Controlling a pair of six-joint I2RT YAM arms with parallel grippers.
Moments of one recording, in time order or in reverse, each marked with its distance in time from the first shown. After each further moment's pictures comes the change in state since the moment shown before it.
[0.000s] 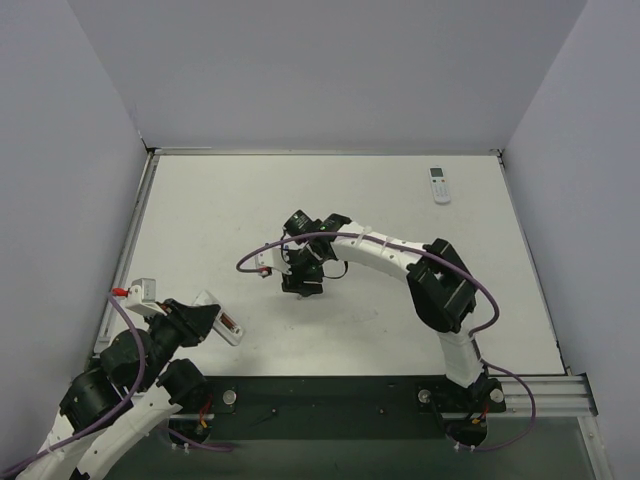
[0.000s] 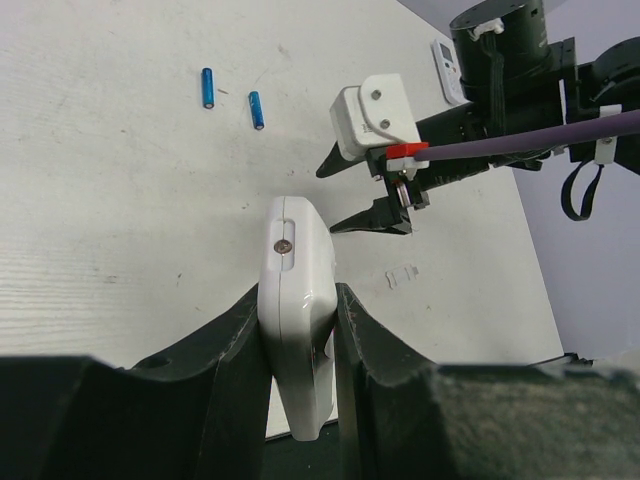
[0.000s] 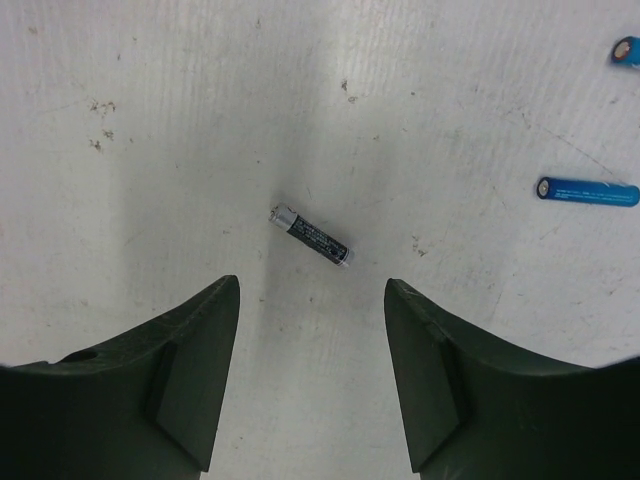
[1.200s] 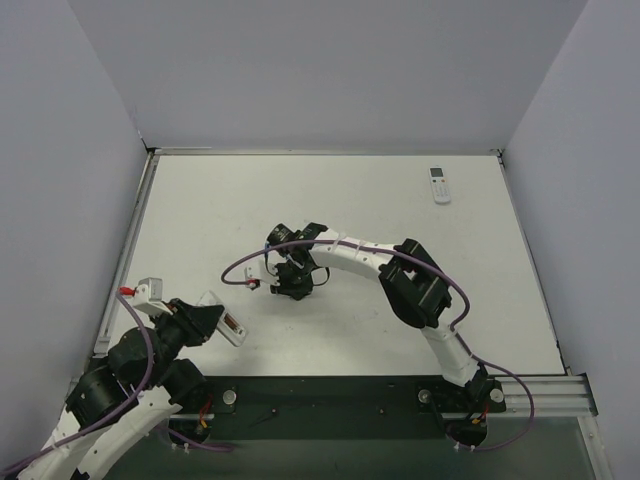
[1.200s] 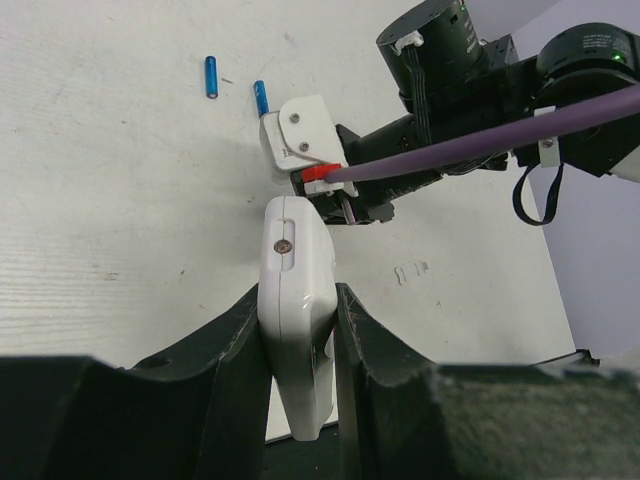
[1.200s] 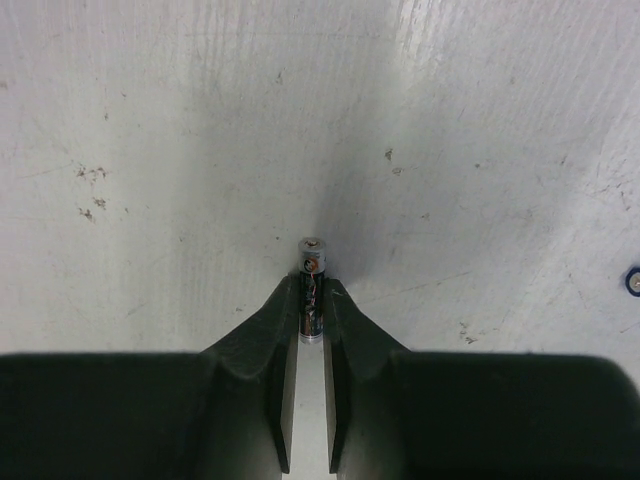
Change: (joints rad) left arm -0.005 0.000 -0.027 0.013 -0.002 0.002; right arm 0.060 0.189 0.134 -0.073 0.034 -0.009
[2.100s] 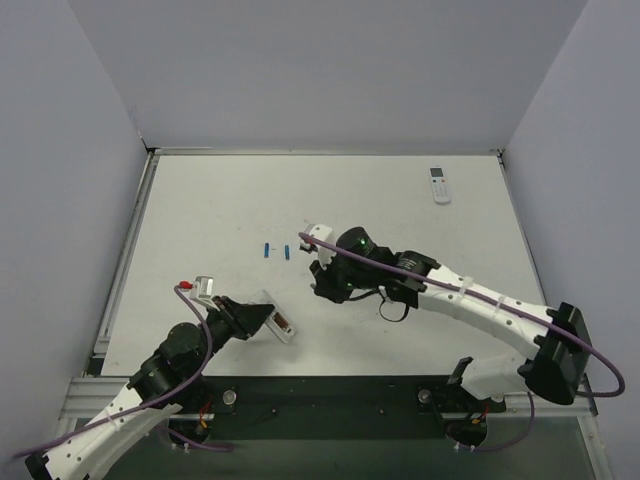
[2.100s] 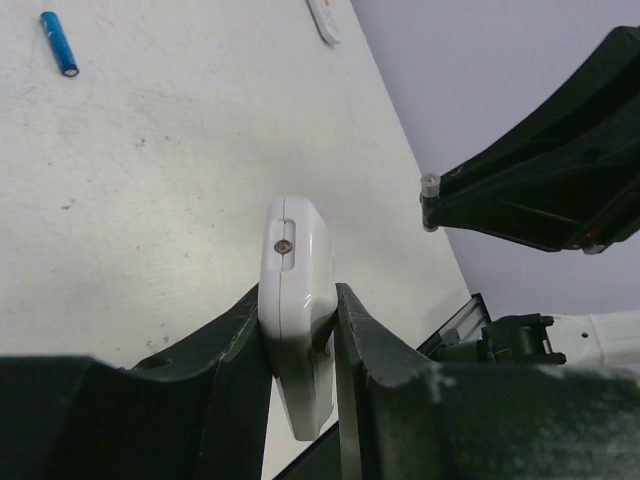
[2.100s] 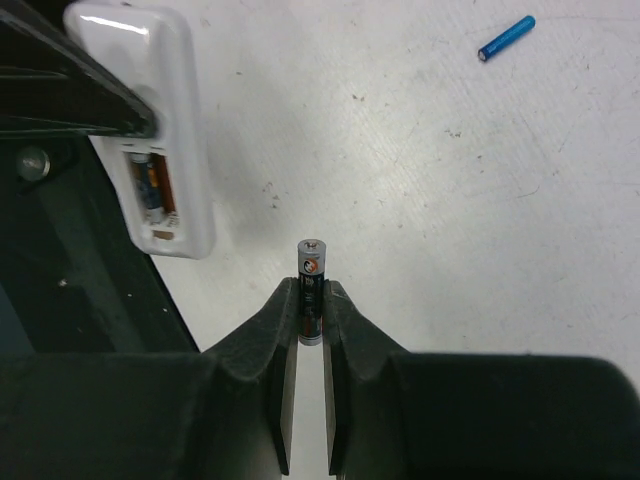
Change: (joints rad) left arm 0.000 -0.001 -0.479 0.657 0.258 -0.068; right arm 0.008 -0.811 -0.598 0.350 0.119 0.817
